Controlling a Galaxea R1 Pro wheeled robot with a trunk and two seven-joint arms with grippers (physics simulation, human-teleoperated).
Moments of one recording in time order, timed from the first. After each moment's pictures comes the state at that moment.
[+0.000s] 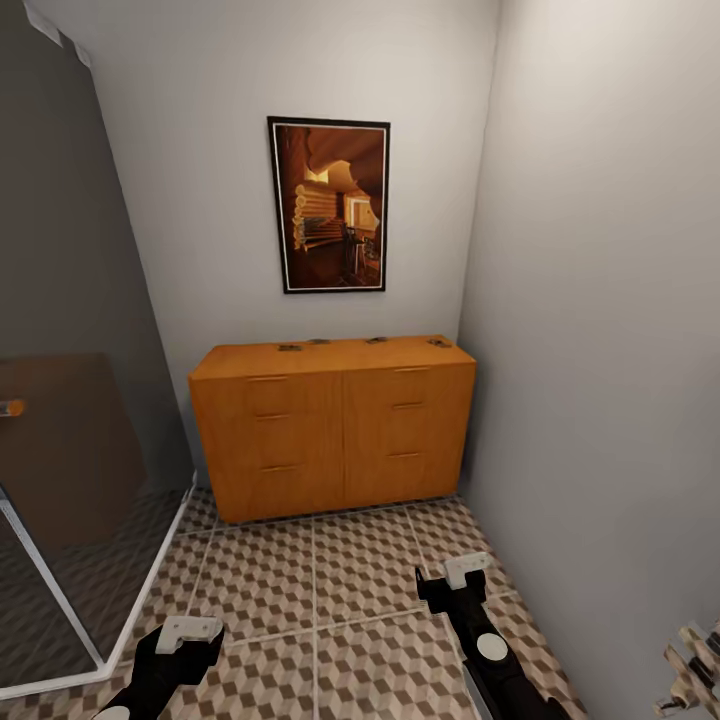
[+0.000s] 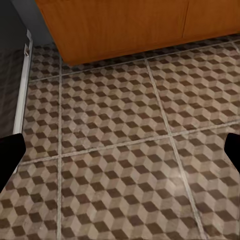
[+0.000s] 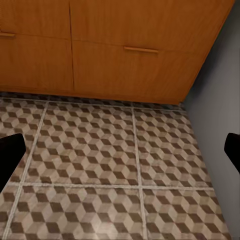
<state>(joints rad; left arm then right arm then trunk) 0.00 0.11 0.01 -1.27 0.00 0.25 0.00 -0.28 0.05 0.19 -0.94 0.10 0.02 -0.11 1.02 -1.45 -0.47</state>
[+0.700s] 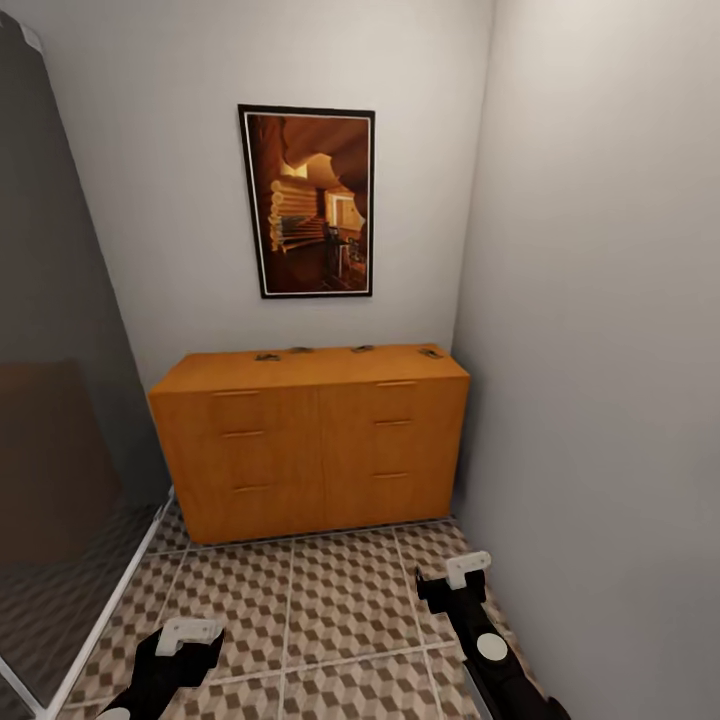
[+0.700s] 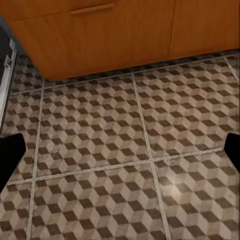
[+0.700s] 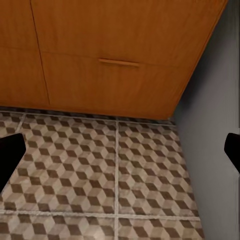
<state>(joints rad) 0.00 0.11 0.01 -1.26 0.00 0.25 0.00 -0.28 0.05 0.19 -0.94 0.10 0.02 -0.11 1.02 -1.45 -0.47</state>
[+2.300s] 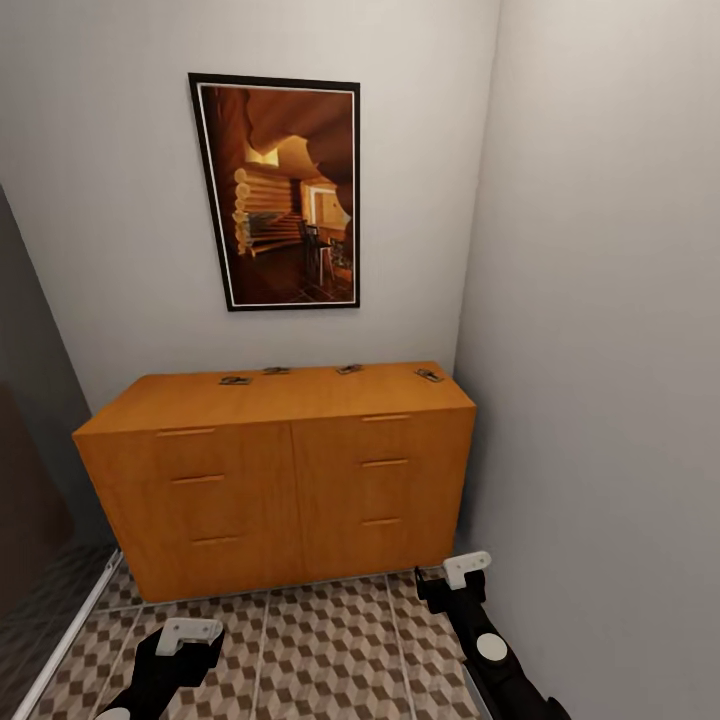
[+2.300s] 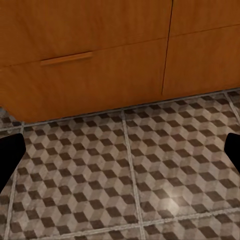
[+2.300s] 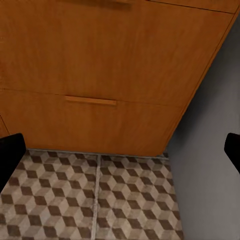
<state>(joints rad) 0.00 0.11 0.01 -1.26 0.00 0.25 0.00 -0.28 0.05 0.19 -0.94 0.10 0.02 -0.11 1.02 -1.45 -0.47</state>
